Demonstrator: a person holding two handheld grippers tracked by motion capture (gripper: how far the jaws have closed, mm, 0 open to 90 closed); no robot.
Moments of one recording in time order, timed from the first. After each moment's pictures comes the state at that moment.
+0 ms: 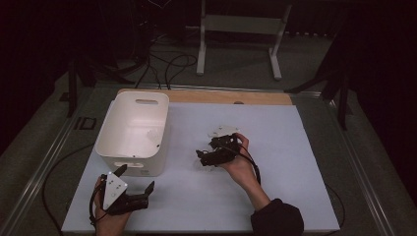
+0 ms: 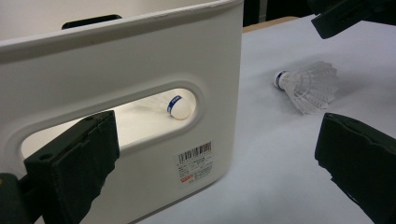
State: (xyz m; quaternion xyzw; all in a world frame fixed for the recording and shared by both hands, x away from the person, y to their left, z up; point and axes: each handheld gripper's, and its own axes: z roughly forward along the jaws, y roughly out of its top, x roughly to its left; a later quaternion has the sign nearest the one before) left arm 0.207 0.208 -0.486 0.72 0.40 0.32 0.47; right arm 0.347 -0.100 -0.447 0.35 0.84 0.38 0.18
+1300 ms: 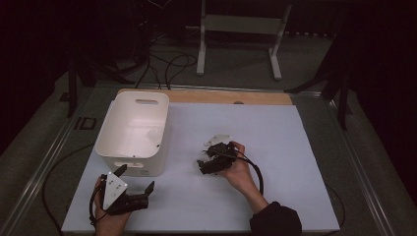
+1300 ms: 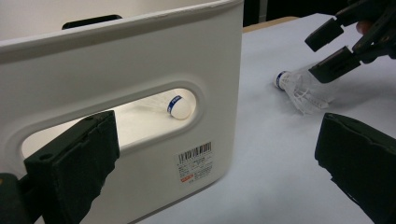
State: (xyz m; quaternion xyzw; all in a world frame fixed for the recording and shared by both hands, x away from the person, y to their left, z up) left arm 0.206 0.208 -0.486 0.72 0.40 0.32 0.47; right arm 0.343 -0.094 -0.480 0.34 0.87 0.32 0.17
